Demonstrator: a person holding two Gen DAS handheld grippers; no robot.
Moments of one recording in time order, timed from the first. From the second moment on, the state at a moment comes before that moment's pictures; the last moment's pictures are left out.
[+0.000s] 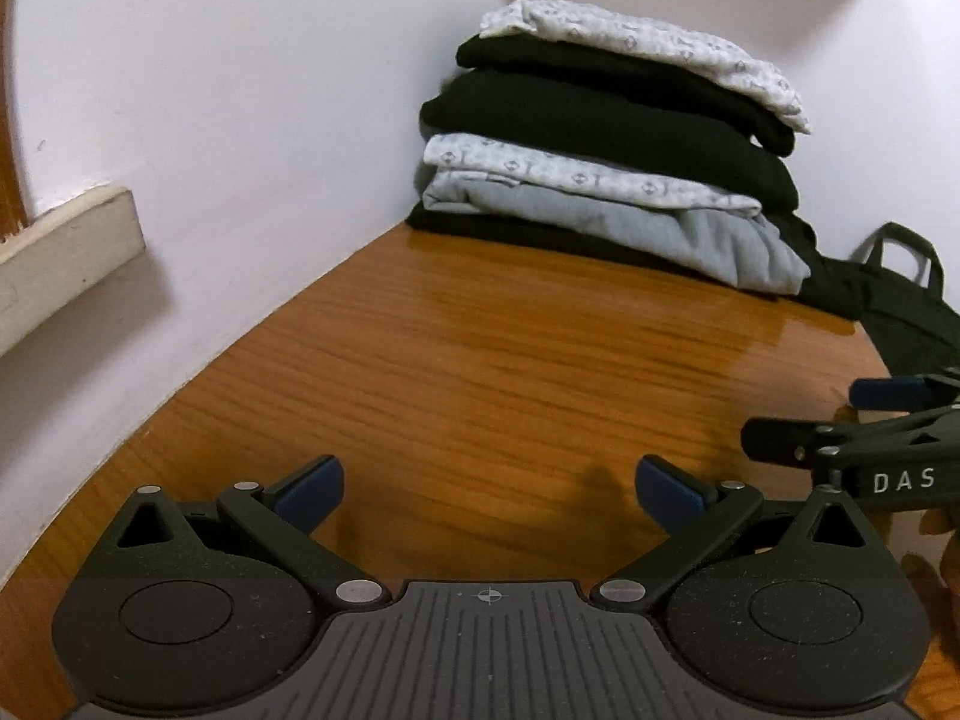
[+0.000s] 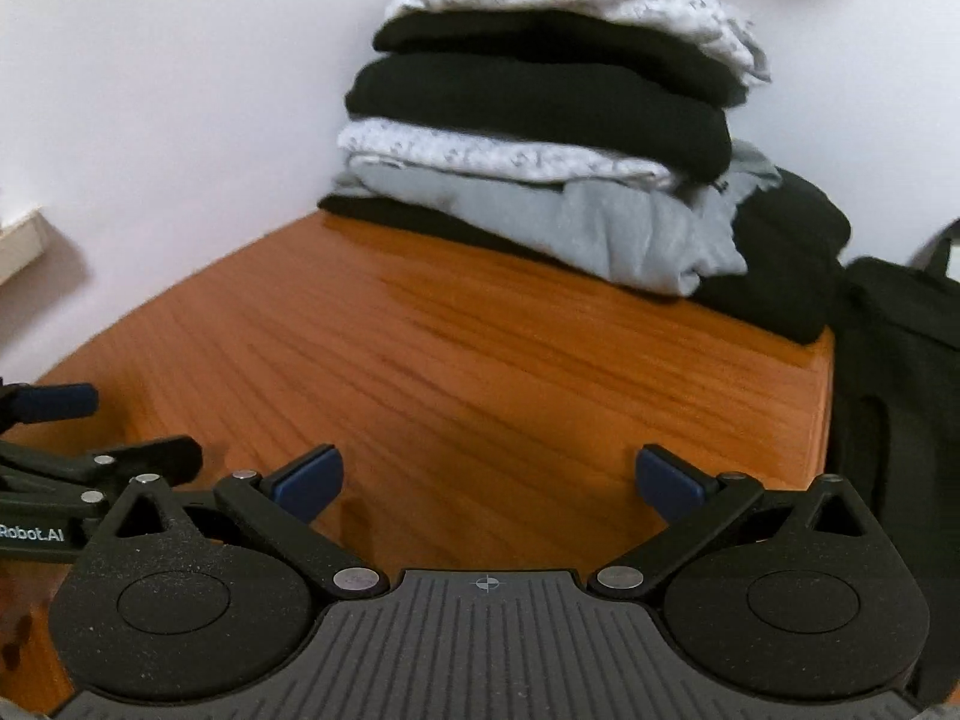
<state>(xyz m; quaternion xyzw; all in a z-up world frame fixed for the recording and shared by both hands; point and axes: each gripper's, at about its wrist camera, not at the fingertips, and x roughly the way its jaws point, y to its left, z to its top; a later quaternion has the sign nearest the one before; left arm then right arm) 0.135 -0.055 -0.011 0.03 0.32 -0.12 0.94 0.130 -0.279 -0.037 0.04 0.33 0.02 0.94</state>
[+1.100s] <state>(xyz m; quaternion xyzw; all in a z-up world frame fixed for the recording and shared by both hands) 0.135 -0.054 -0.015 0.02 0.32 -0.16 0.94 0.131 -0.283 -0.042 0.04 0.33 -0.06 0.94</state>
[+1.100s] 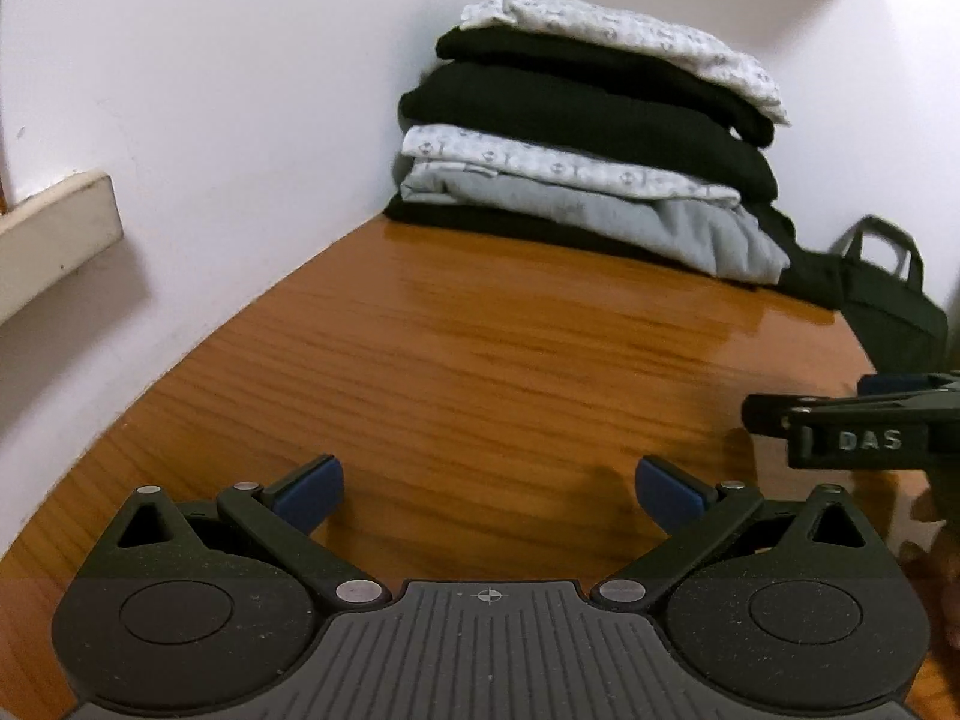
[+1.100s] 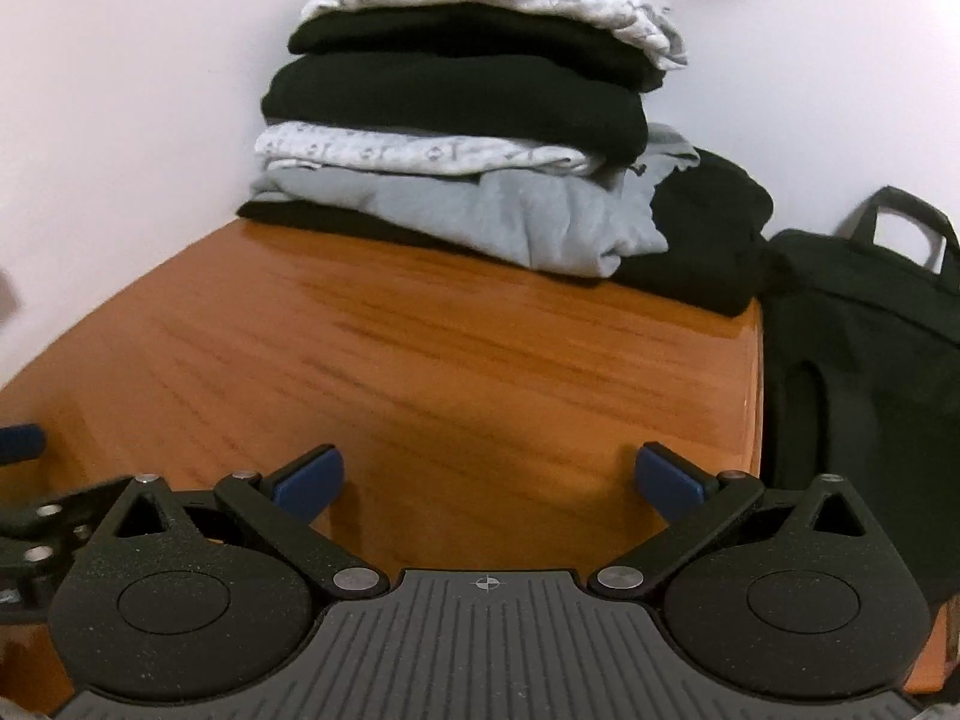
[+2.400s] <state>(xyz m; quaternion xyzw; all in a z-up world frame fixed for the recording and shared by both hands) 0.132 -0.062 0.022 0.00 0.26 -0.17 0.95 0.316 -0.409 0.108 -0.02 0.11 0.11 0.99</state>
